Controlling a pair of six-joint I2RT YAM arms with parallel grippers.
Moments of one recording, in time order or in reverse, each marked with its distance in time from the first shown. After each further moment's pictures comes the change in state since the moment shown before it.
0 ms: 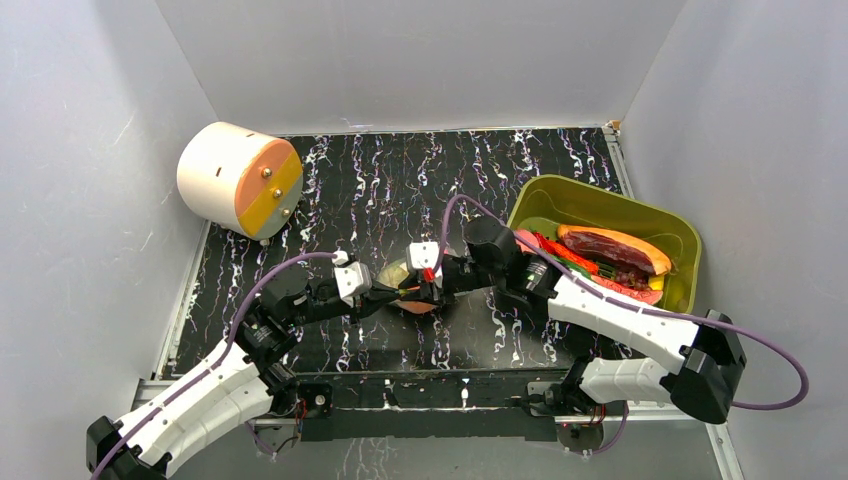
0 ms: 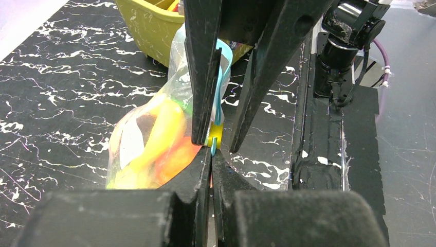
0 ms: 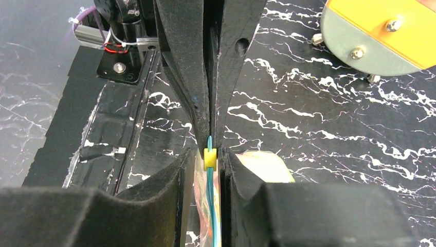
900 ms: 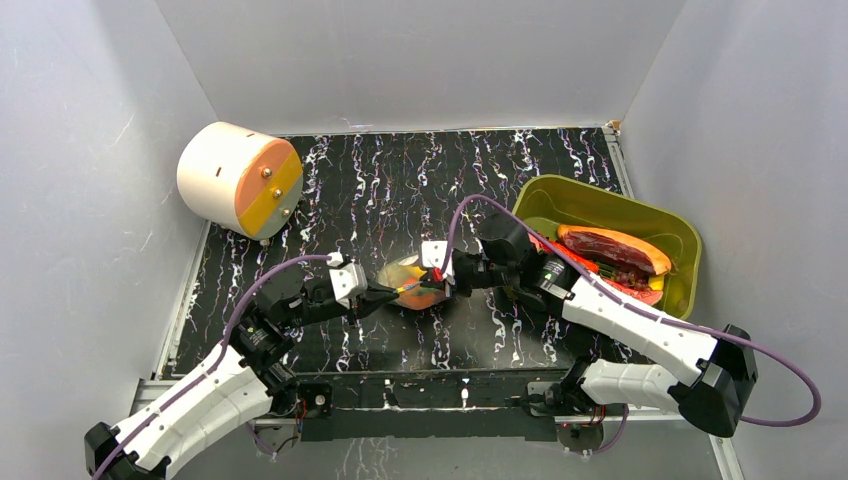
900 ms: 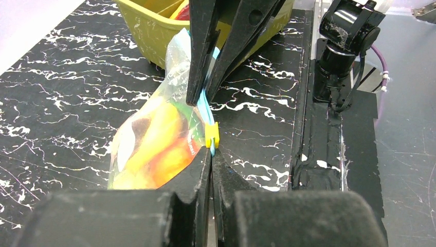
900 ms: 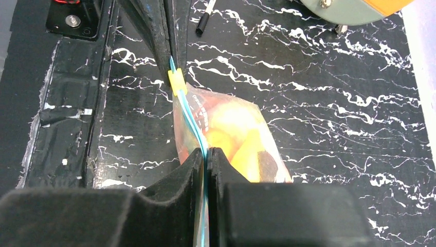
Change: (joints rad) left arm 0.000 -0.038 0.000 -0.011 -0.004 -0.005; right arm -0.050 -0.066 0.002 -0.171 0.124 -0.124
